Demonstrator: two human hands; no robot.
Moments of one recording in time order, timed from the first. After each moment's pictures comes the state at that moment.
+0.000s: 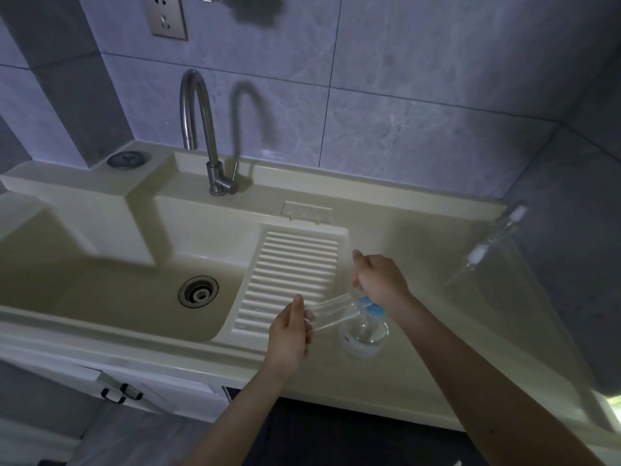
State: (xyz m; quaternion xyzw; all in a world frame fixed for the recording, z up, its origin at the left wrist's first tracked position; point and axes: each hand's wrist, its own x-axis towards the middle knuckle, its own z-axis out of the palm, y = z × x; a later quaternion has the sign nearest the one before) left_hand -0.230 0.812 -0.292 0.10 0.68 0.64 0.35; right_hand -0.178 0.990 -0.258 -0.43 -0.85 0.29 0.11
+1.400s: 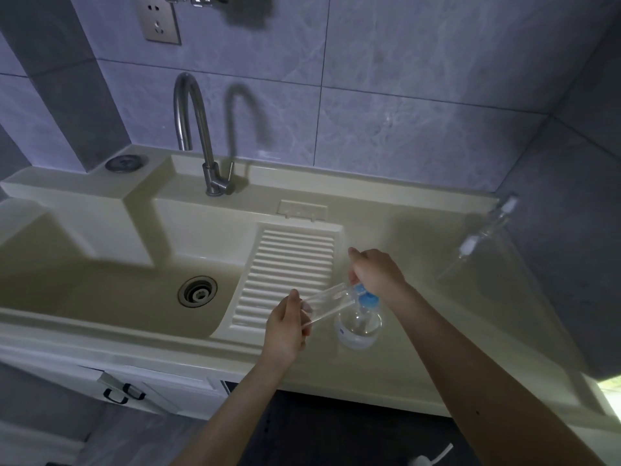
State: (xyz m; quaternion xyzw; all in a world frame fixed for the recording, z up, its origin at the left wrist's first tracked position) left_hand -0.227 0.808 -0.282 0.10 0.67 0.65 0.34; right_hand -0.179 0.989 -0.248 -0.46 -0.83 0.33 0.05
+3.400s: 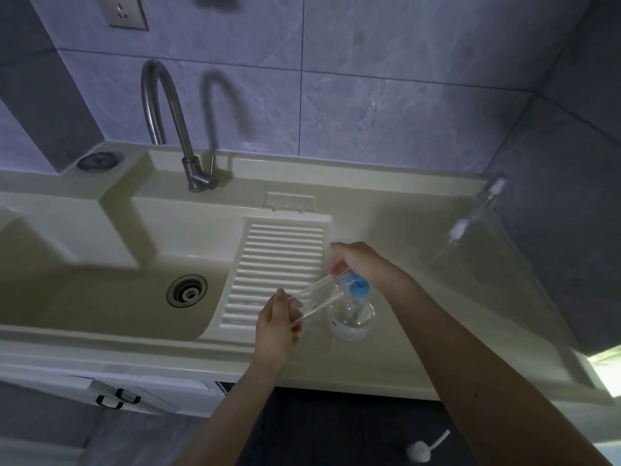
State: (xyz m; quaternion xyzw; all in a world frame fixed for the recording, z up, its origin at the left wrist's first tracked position) left_hand -0.222 0.811 -0.288 0.08 0.66 0.66 0.34; right_hand -0.184 0.989 -0.243 -0.48 -0.72 0.50 -0.02
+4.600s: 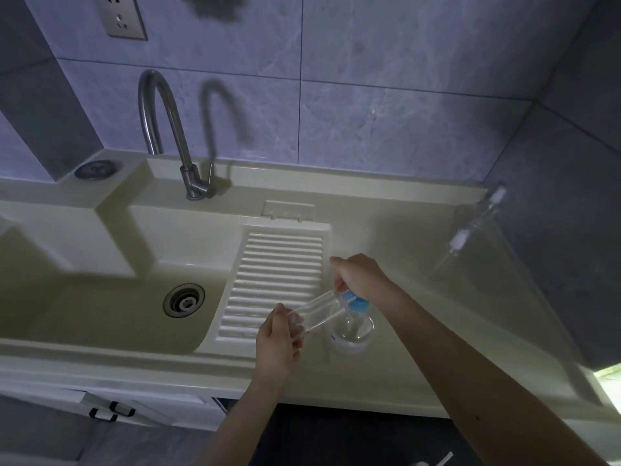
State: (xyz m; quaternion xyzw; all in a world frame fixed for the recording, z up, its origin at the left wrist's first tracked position) left_hand -0.217 0.817 -0.290 0.05 0.67 0.66 0.35; right_hand -0.178 0.990 -0.253 -0.48 -0.76 0.44 0.01
